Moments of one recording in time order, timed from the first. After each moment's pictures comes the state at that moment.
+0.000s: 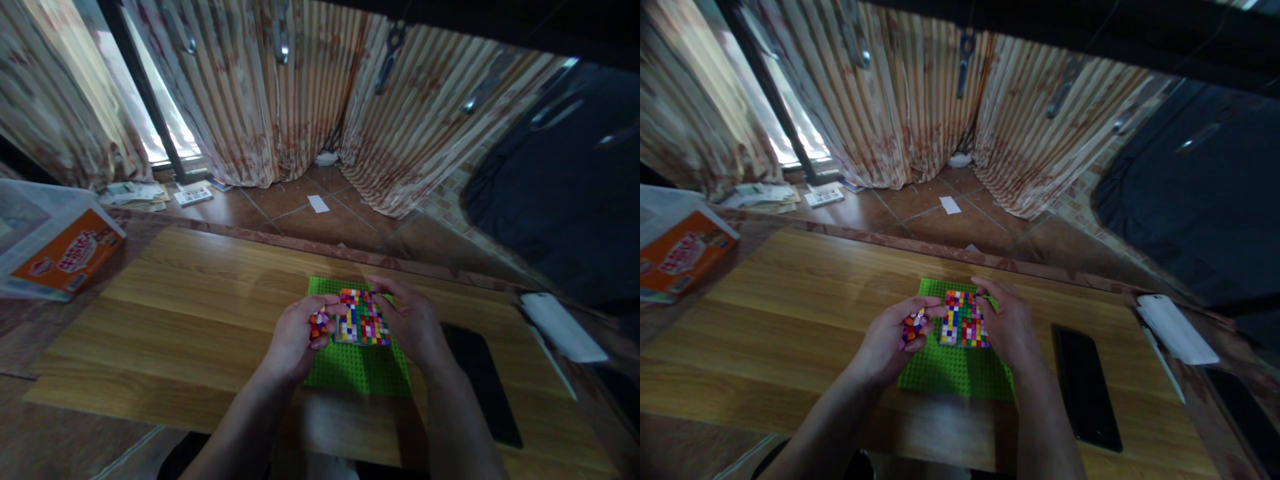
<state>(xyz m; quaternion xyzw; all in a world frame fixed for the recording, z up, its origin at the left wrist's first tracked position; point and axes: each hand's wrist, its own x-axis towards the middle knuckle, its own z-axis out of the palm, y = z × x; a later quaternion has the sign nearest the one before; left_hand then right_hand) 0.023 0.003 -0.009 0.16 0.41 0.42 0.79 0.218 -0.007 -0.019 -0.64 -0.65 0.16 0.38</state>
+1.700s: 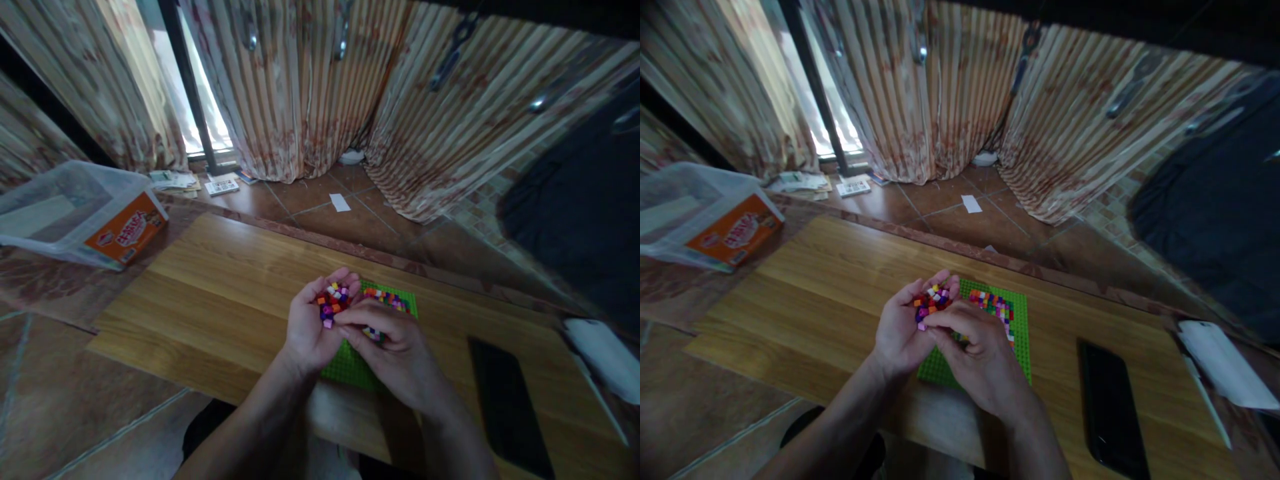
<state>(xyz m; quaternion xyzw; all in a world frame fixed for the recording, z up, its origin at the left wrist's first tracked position) 0.015 0.006 -0.001 -0.07 0.24 0.50 0.83 0.141 -0.032 0.014 -0.46 -0.73 0.33 0.37</state>
